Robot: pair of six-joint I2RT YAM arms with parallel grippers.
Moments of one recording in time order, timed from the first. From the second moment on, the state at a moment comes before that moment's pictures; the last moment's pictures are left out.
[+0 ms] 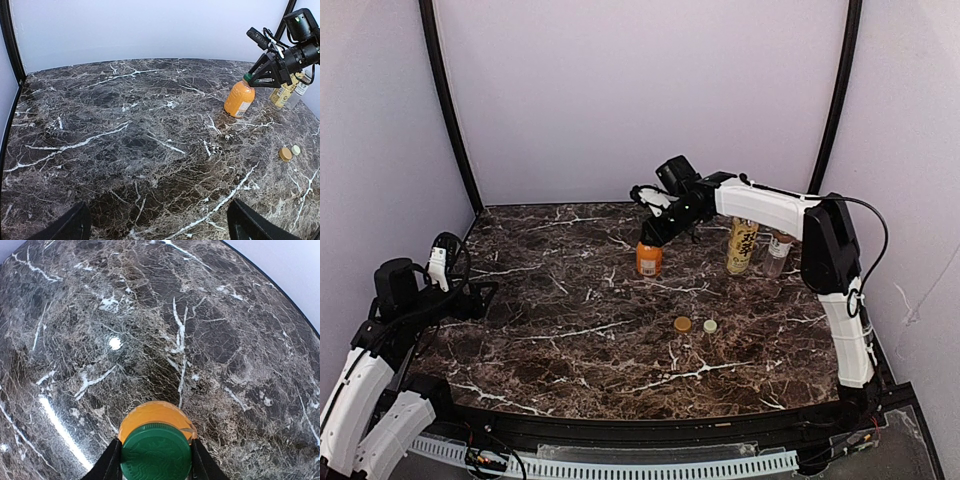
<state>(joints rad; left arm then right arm) -0.04 0.43 0.40 -0.38 0.34 -0.06 0.69 2.26 2.02 -0.66 -0.15 -0.12</state>
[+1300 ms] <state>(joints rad) -0.47 0.96 0.99 -0.61 0.41 0.43 1.02 1.91 1.84 -0.19 -0.49 0.22</state>
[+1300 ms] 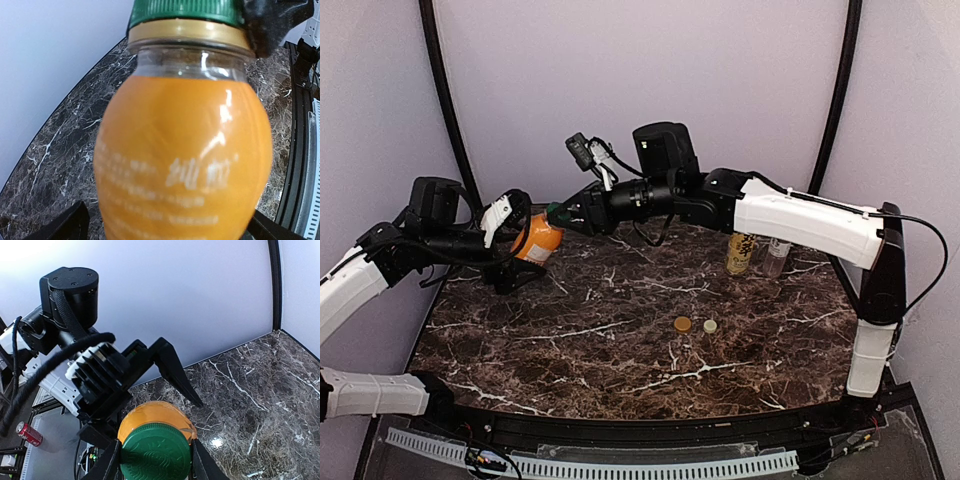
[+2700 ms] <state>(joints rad) -0.60 0.94 0.93 -0.33 -0.09 0.94 0.96 1.91 1.71 -0.01 -0.60 0.57</state>
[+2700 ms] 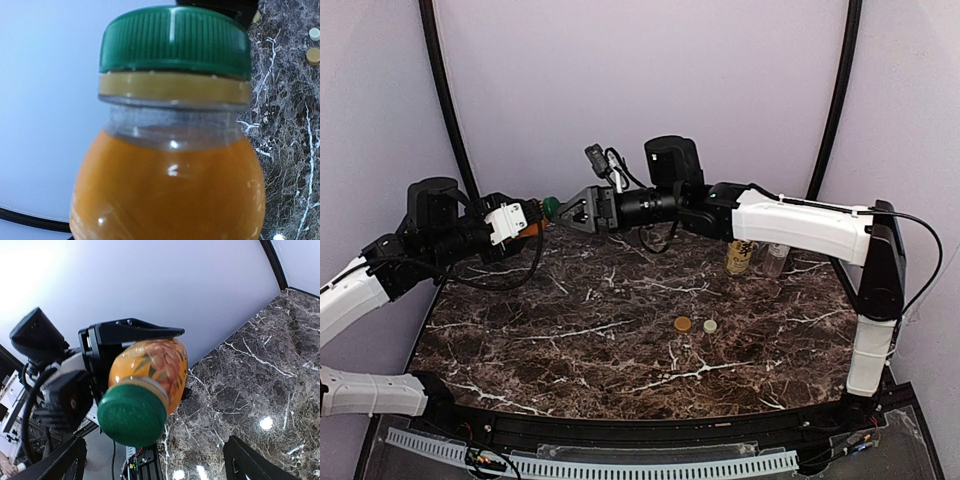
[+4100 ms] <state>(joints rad) -0.65 0.94 0.86 -0.23 -0.20 1.08 0.98 1.95 1.75 0.02 -0.59 0.62</state>
